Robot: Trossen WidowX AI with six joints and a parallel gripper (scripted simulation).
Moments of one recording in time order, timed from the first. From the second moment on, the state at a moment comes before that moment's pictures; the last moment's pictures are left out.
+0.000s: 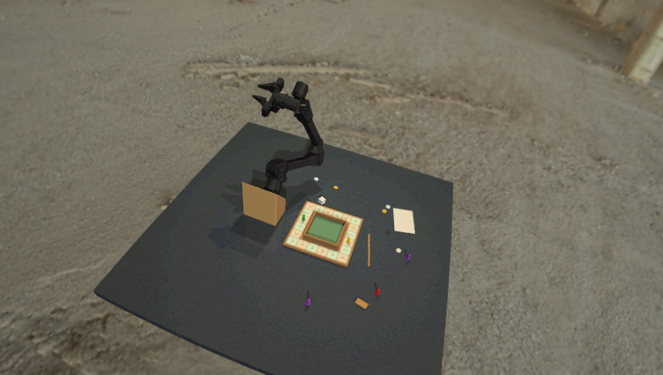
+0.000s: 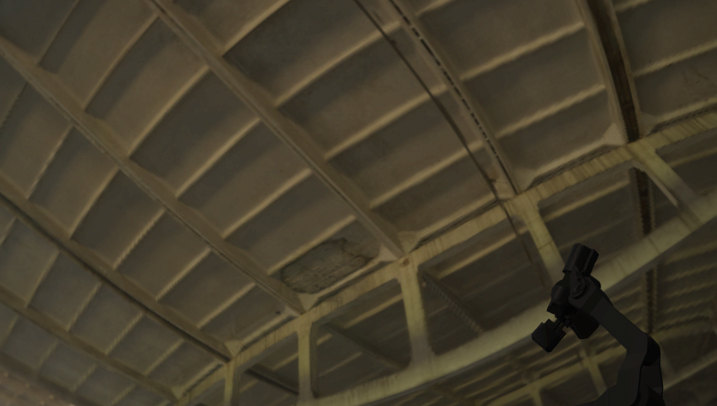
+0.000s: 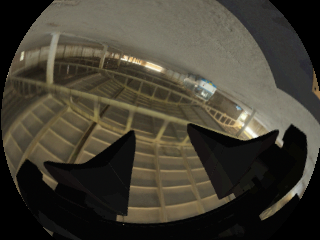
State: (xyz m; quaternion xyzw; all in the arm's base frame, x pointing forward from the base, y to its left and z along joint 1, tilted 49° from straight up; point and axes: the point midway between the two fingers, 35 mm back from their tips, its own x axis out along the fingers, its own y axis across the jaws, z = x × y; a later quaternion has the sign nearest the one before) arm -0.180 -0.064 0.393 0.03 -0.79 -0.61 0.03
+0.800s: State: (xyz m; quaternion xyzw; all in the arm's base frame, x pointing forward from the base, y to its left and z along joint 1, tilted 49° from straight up) arm 0.089 -0.260 0.252 0.57 -0.18 -0.61 0.52
